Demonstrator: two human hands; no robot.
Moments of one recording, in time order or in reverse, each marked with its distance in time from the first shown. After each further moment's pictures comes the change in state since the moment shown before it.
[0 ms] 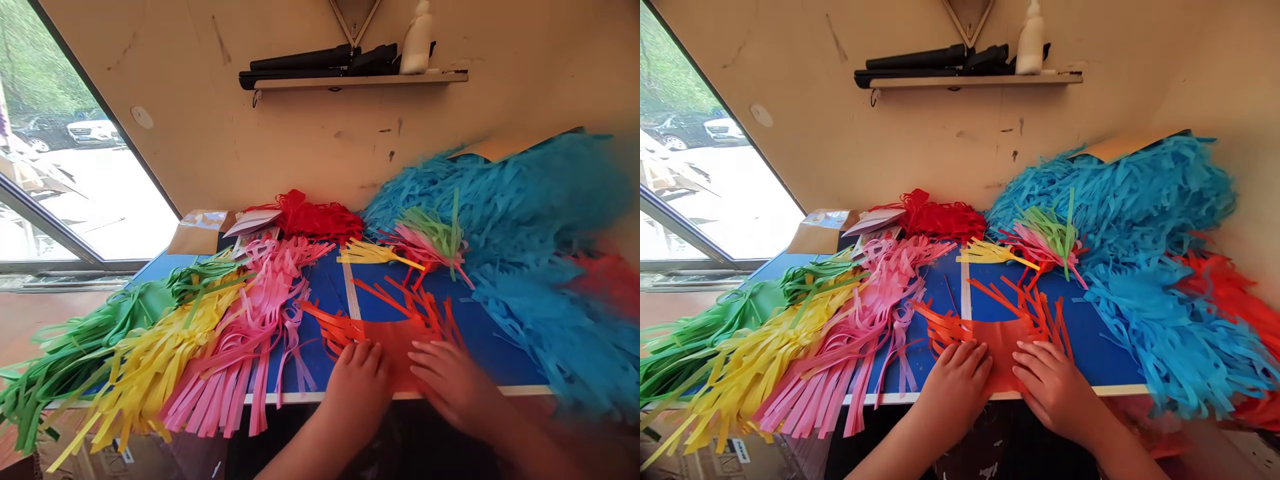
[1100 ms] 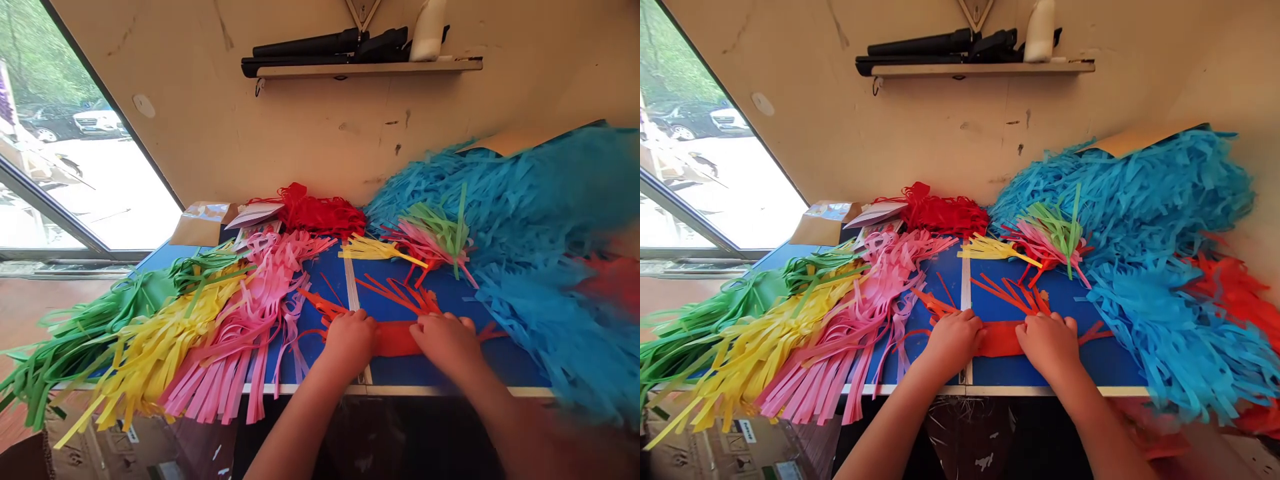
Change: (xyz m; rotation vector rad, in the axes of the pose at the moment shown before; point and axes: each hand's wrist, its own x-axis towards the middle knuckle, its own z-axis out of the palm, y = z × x) left_hand 0.047 -0.028 -0.014 -0.116 -0.159 -0.202; right_hand 0.056 0.022 0.005 -0.207 -0.482 0.826
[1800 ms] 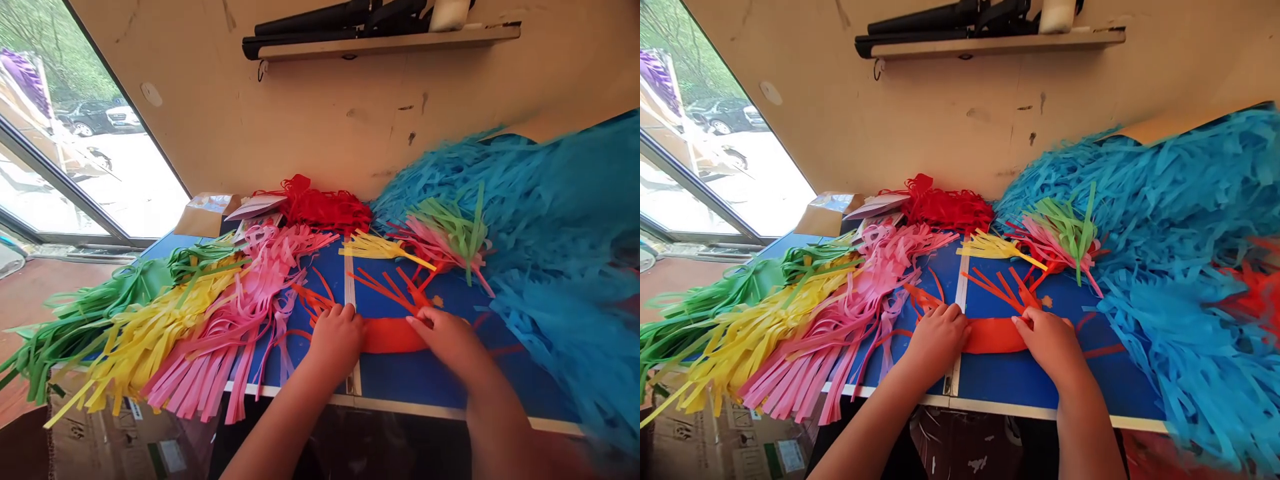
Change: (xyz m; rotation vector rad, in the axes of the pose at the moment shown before) left_hand 0.005 -0.003 0.007 0.183 0.020 -0.107; right_hand 0.025 0.020 0.004 0.369 -0.126 -0.019
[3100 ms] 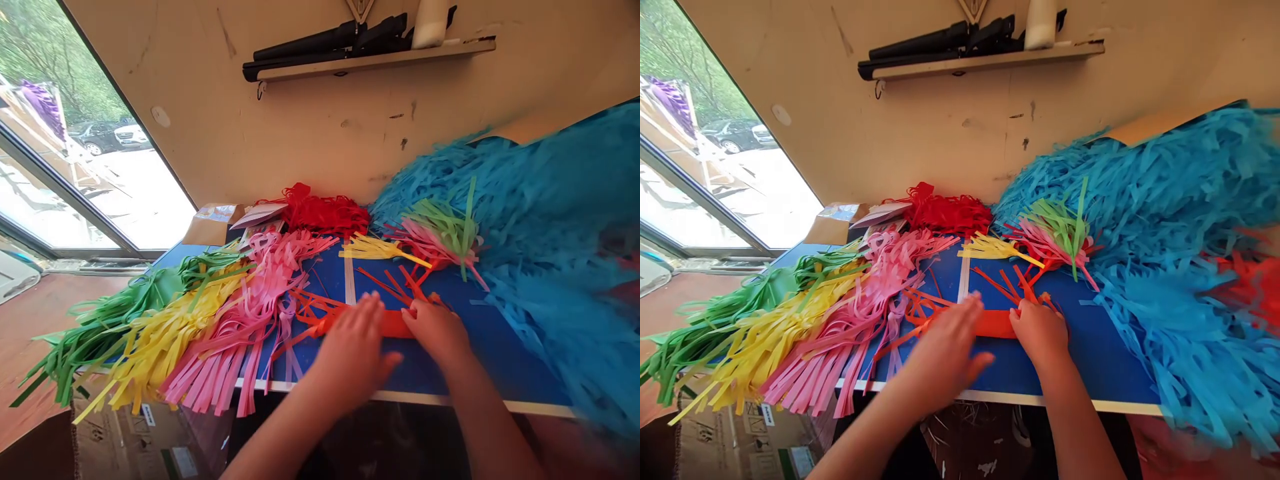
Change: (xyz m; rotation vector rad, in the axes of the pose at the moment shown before) left_hand -0.032 0.009 -0.031 -0.132 0.193 0.122; right_hand 0.006 -0.024 0.000 -0.248 -0.051 0.110
